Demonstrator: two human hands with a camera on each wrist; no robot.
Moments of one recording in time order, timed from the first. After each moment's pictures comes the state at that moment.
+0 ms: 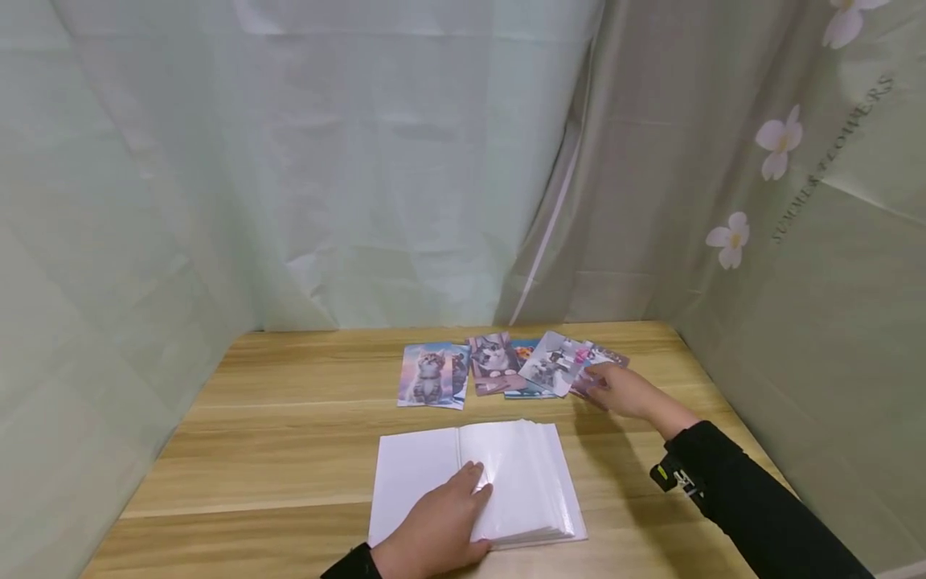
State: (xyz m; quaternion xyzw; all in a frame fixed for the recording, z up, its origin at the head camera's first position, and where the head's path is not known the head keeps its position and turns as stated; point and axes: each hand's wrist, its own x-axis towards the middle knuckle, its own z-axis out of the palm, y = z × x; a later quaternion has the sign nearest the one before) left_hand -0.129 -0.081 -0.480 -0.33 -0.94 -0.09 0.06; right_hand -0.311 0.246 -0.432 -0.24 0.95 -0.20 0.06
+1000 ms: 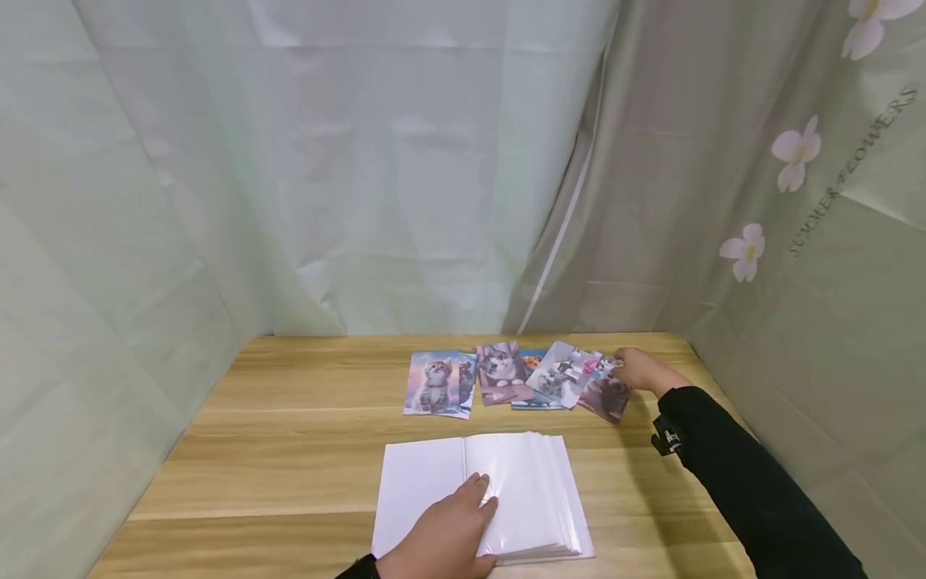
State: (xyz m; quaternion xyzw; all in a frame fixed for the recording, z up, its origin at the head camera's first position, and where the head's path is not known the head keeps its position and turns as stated) left_hand -0.132 -0.078 -0.480 -0.33 -0.94 -0.06 0.00; right_hand -0.387 0.276 -0.437 -0.14 0.97 -0.16 0.10
